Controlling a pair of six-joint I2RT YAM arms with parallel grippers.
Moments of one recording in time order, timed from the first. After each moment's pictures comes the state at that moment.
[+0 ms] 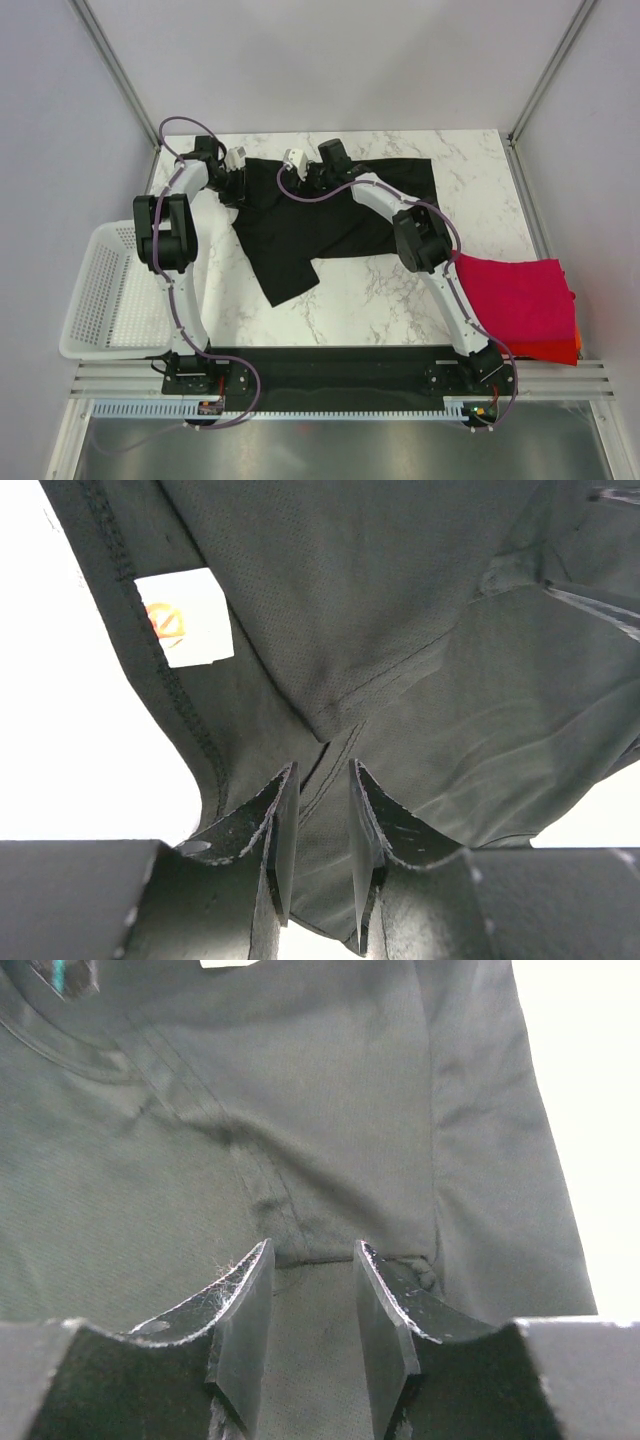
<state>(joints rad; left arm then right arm) 0.02 2.19 1.74 -0.74 0.48 0.00 0.55 2.58 2.20 -0.25 -0.53 -0.58</state>
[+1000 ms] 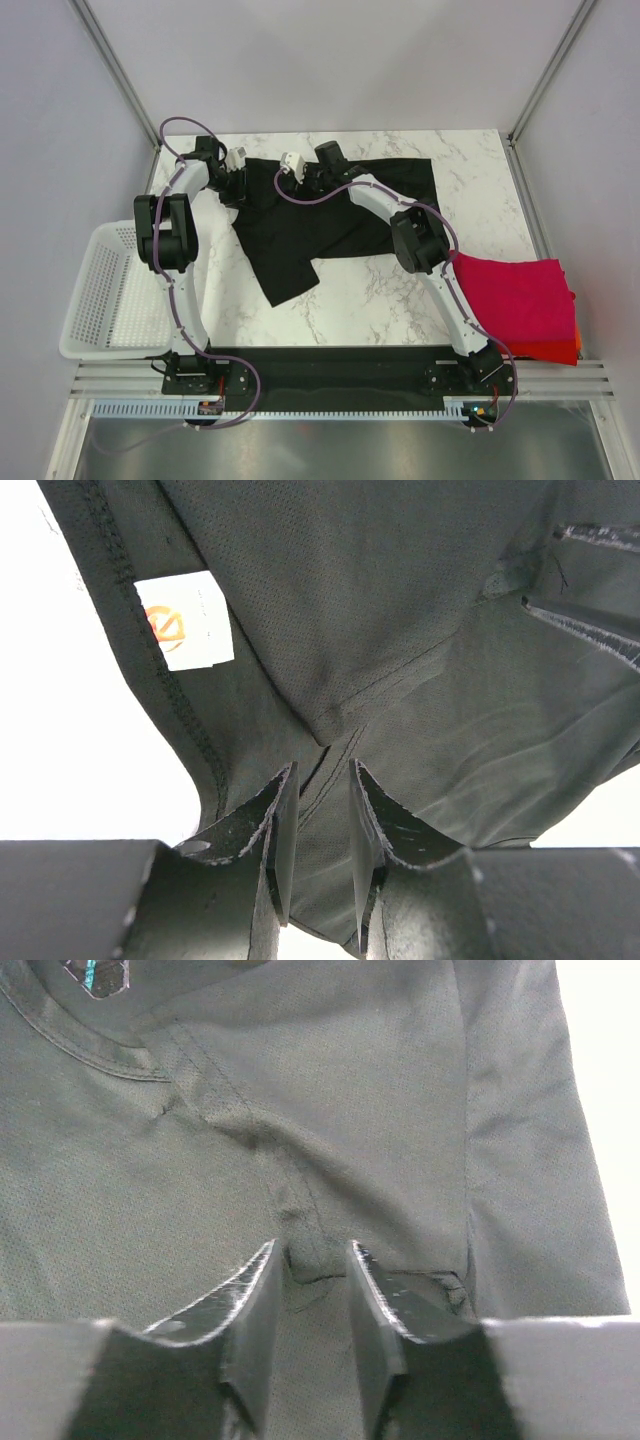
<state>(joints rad) 0.02 2.20 1.74 -0.74 0.48 0.00 0.56 2.60 2.22 -0.27 -0.54 -0.59</state>
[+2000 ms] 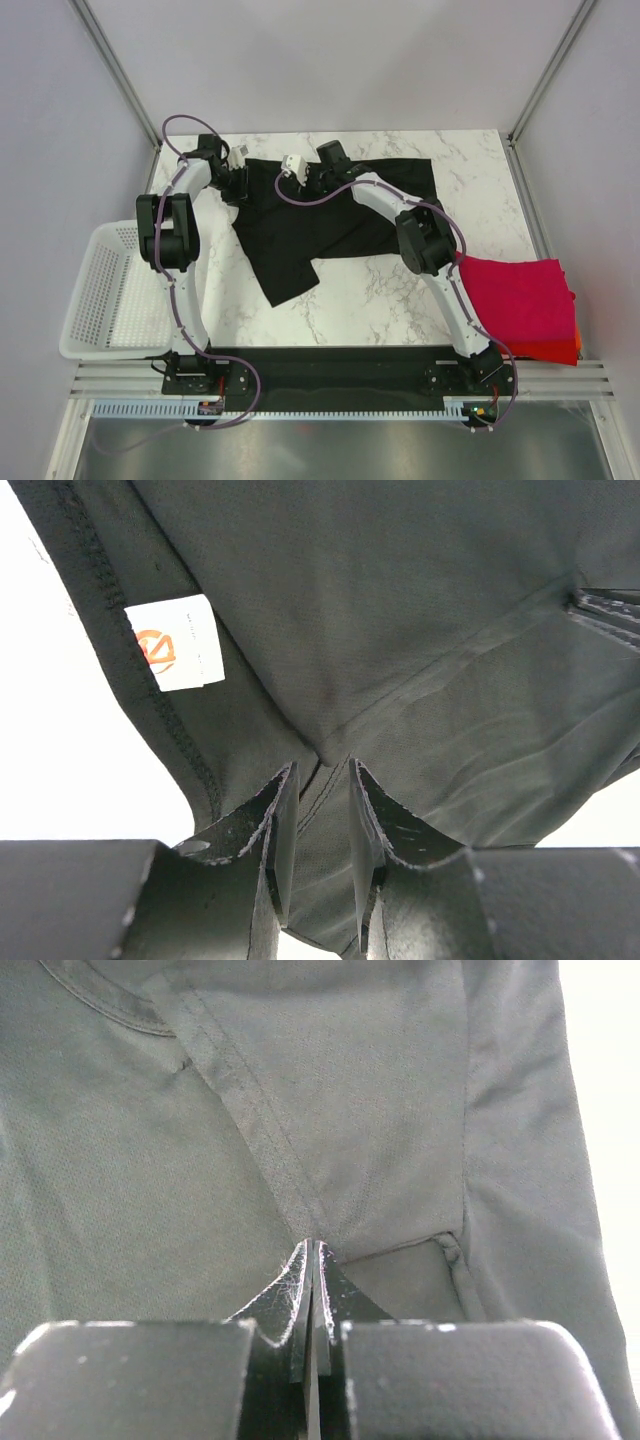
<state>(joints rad) 0.01 2.21 1.77 -0.74 0.47 -0.01 0.56 2.52 2.13 -0.33 -0.50 -0.66</state>
